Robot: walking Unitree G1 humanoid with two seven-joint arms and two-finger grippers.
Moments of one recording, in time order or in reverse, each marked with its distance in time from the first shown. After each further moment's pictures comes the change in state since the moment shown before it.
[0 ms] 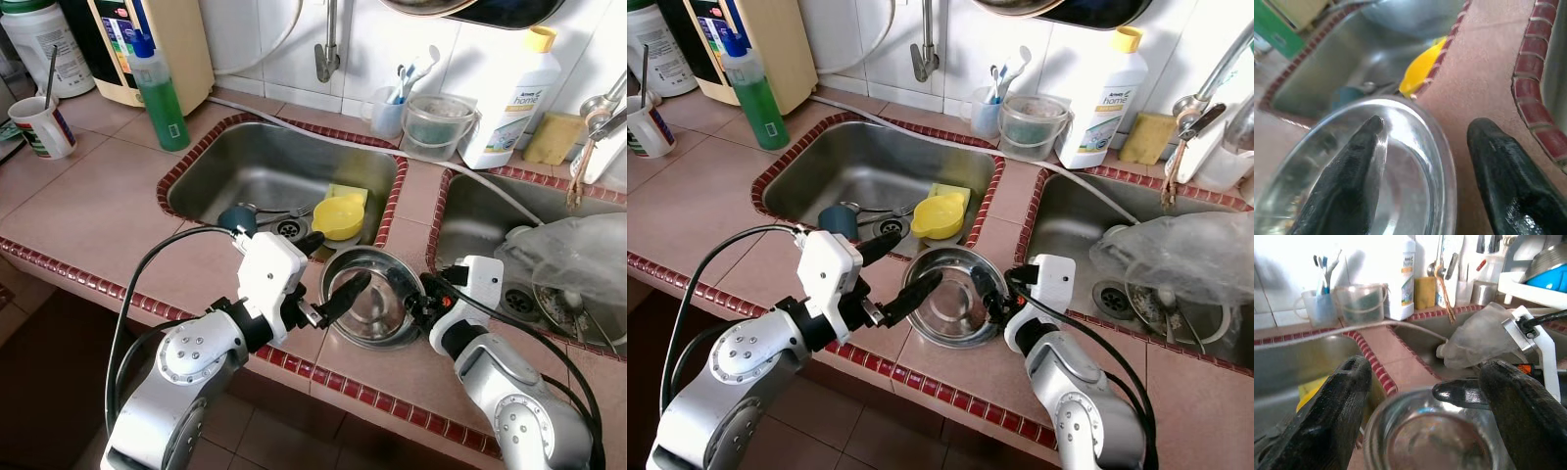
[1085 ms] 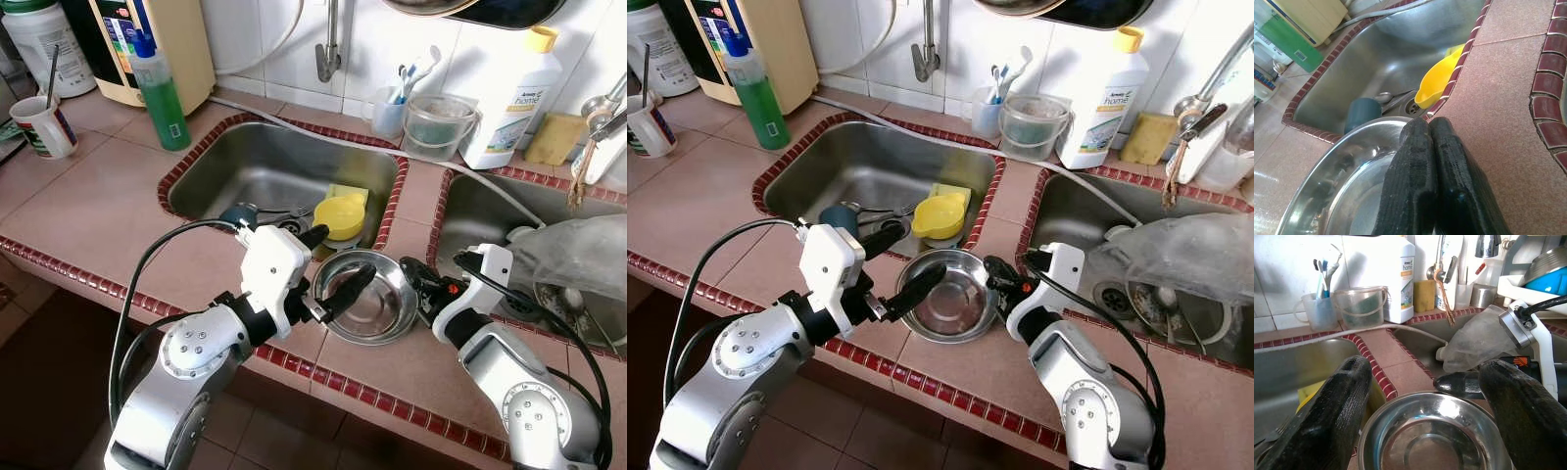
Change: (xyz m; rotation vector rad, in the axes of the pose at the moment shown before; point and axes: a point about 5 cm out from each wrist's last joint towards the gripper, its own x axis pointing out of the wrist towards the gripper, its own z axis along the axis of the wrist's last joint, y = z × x) left arm 0.001 0.000 0.001 -0.001 -0.004 -0.002; right arm 0.002 0.003 0.008 0.045 -0.016 0.048
